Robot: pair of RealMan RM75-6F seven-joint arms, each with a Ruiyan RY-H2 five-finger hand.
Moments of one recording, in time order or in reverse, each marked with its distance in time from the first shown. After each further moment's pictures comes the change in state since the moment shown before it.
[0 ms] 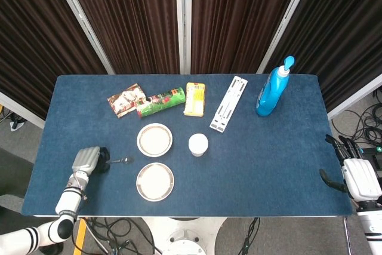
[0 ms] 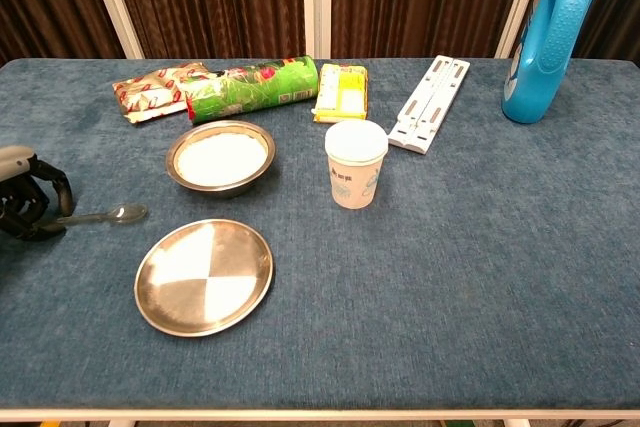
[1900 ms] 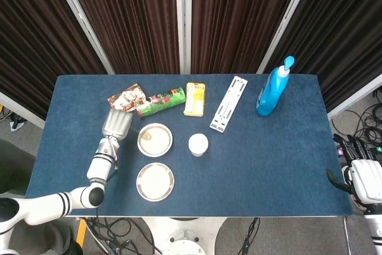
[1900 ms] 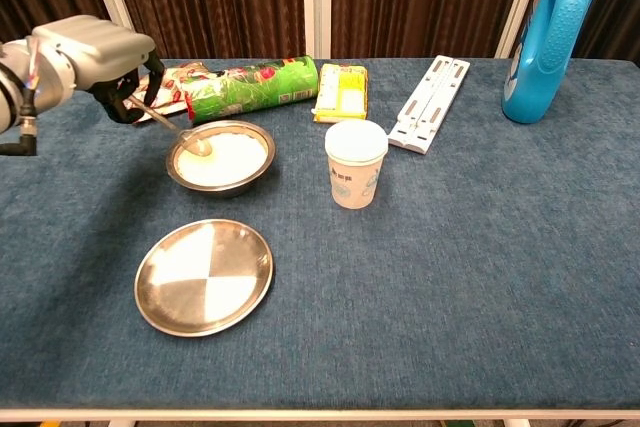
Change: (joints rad) left arm -0.352 -0.077 -0.109 0.038 -0.144 0.090 0.638; right arm -0.025 0.047 0.007 -0.044 0.003 0.038 -0.035
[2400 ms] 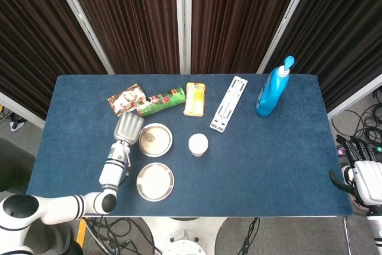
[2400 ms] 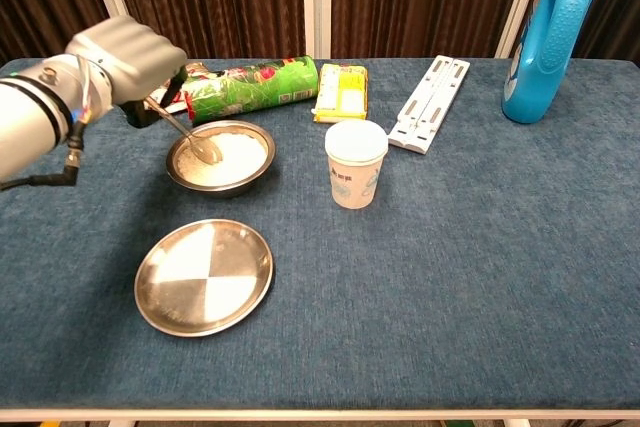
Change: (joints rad) left arm -0.059 -0.101 0.074 0.016 0.001 0.134 0.242; right arm -0.009 -0.002 -0.003 0.017 0.001 0.003 0.020
